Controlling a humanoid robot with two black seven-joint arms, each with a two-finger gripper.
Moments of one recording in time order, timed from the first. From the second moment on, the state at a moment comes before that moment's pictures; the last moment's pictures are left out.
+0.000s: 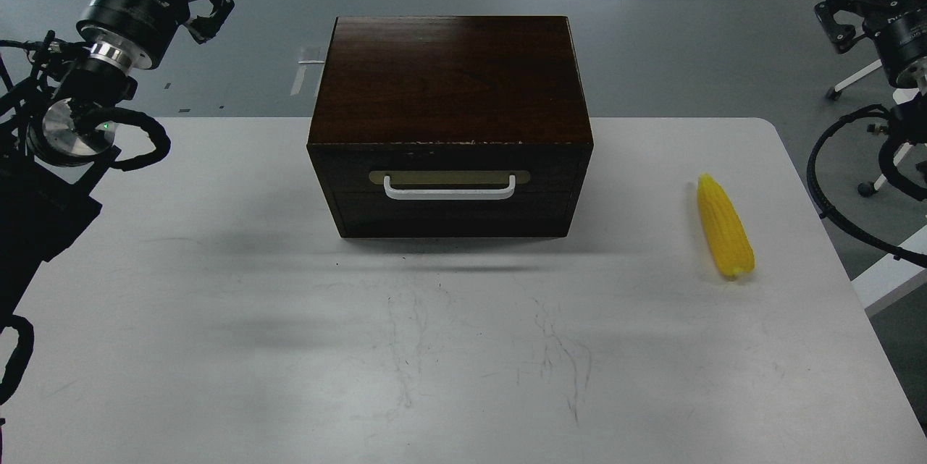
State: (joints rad) left arm -0.96 0.45 -0.70 -0.58 -0.22 -0.49 -0.30; right arm 0.88 -0.57 0.76 0.58 0.46 0.49 0.18
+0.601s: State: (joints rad) left arm -0.96 0.54 -0.70 -0.60 -0.22 -0.49 -0.30; right arm 0.89 -0.59 0.76 0.58 0.46 0.49 0.18
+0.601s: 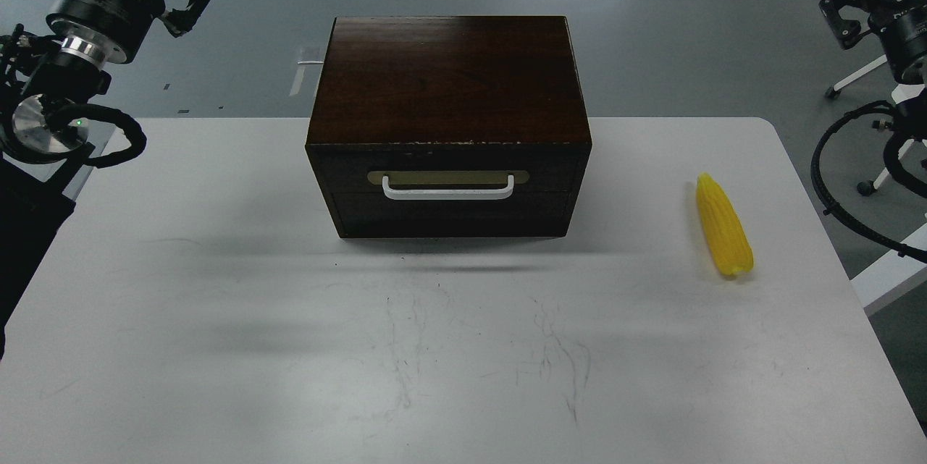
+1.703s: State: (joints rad) left arm -1.28 0.62 -0.58 -1.40 1.24 -0.49 -0.30; right arm 0.89 -0.64 0.80 0.58 0.47 0.49 0.19
